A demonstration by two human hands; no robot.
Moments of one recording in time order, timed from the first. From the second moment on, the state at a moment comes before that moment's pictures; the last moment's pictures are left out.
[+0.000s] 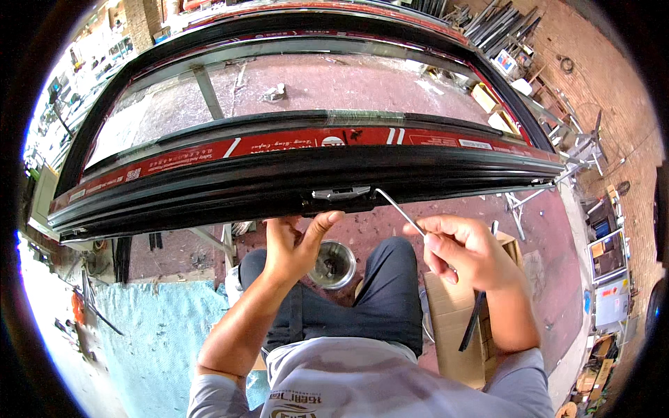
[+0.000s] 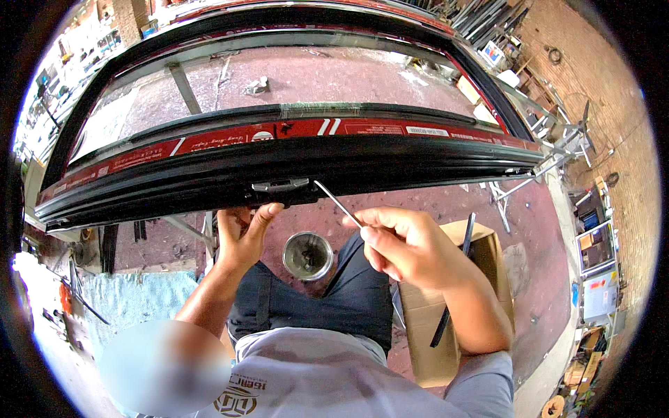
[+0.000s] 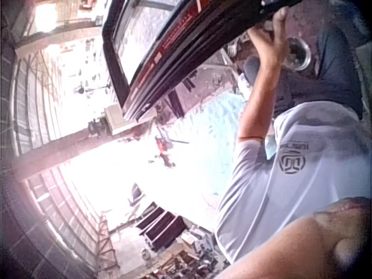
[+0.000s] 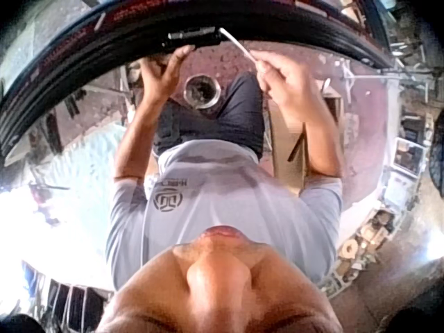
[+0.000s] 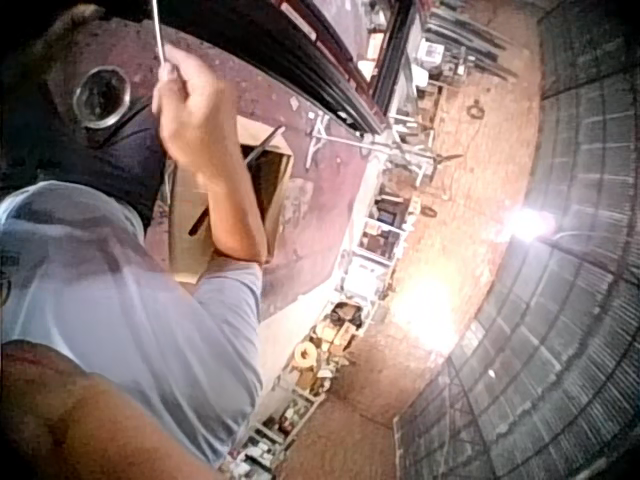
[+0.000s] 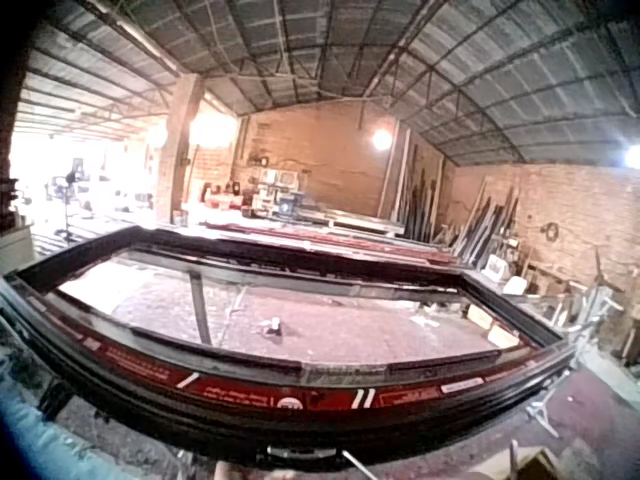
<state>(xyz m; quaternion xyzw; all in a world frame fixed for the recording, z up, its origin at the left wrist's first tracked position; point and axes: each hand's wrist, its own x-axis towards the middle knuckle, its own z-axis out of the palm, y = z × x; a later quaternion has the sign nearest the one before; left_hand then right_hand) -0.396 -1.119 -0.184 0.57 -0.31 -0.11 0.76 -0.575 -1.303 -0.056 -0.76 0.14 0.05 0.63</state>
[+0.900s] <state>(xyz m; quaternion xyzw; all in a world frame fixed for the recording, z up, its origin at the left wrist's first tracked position) -0.403 -1.120 -0.178 0.53 -0.20 -0.22 0.80 -0.521 -1.195 -0.121 -0.53 0.02 -0.07 0.84</state>
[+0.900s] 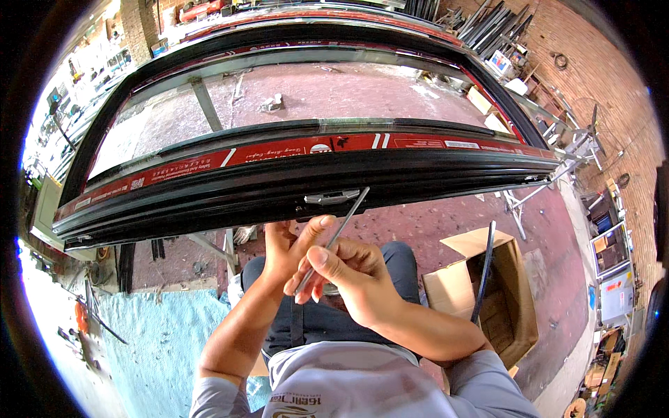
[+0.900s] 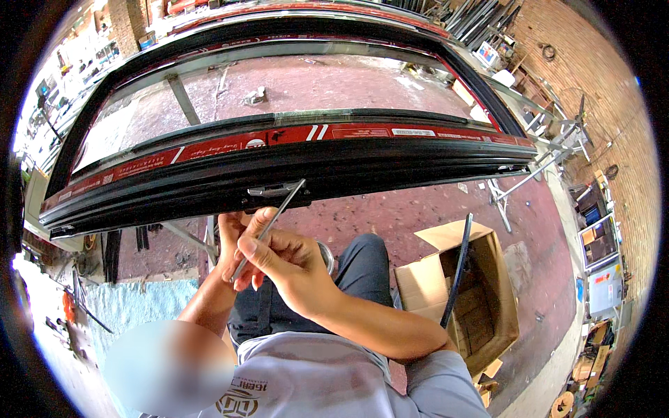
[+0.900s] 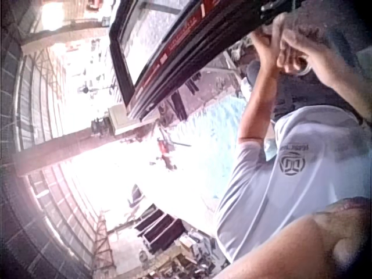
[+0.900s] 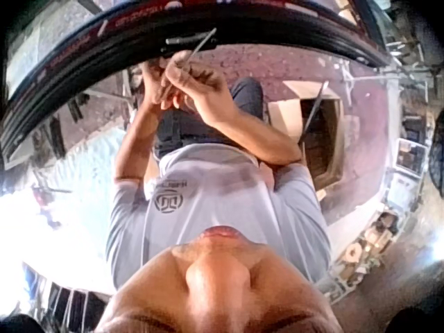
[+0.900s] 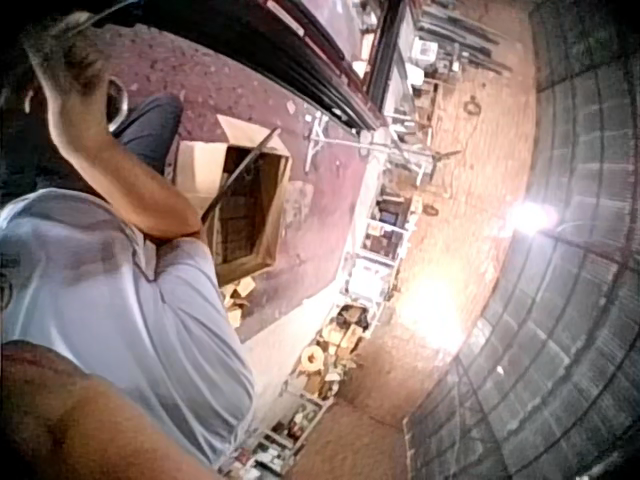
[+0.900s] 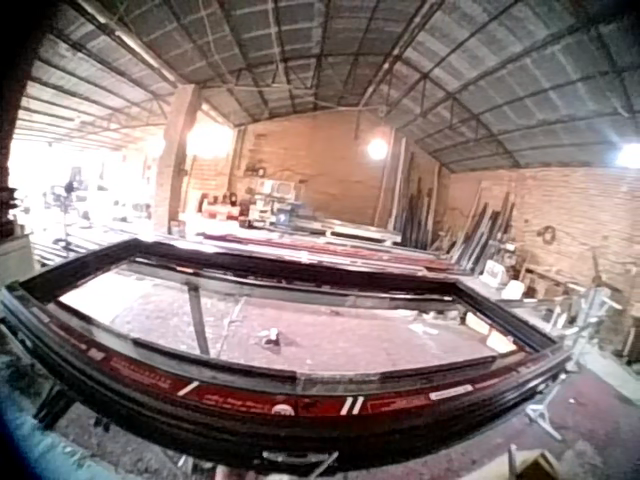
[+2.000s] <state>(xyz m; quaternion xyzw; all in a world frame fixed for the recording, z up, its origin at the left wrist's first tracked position) -0.375 -1.121 -0.187 0.50 -0.28 -0.24 0.78 -0.554 -1.336 -0.074 -0.95 -0.11 -0.30 -0.01</state>
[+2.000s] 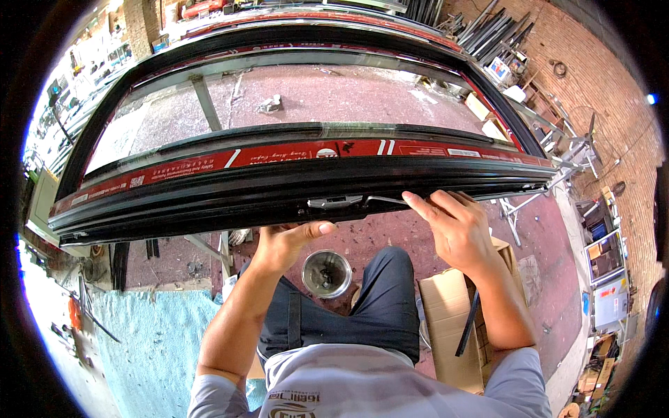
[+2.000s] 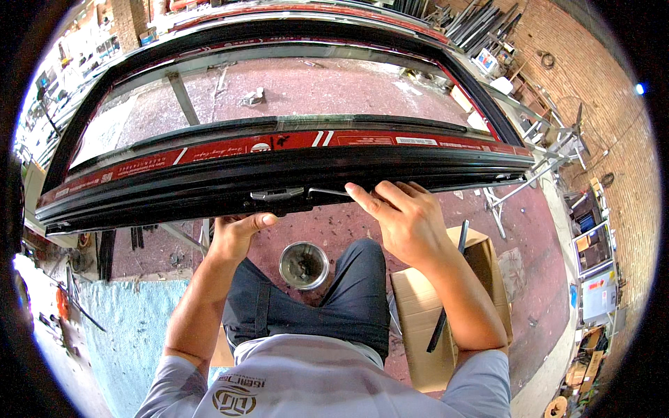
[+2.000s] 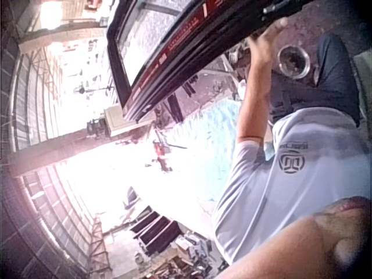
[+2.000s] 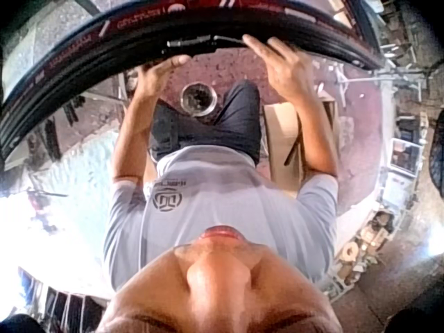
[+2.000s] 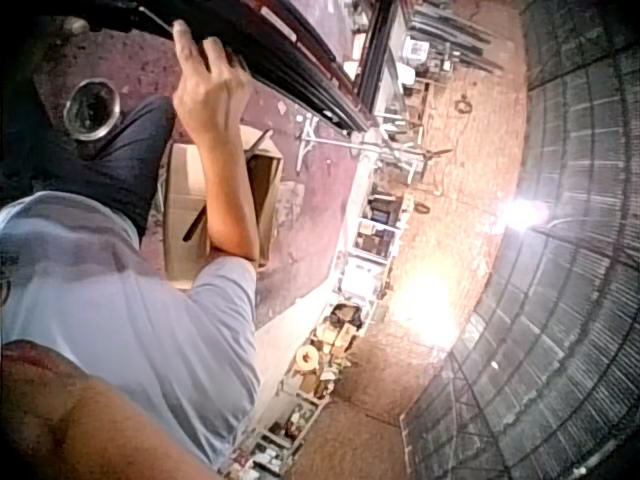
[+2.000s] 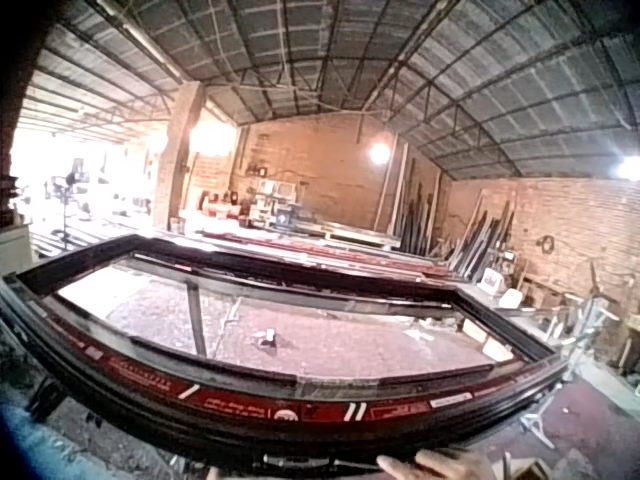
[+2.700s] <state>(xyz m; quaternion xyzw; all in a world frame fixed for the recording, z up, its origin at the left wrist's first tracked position) -0.370 -1.133 -0.185 0.48 -0.32 -0.26 0.77 -0.566 -1.305 -0.079 -0.96 0.00 -0.27 -0.01</state>
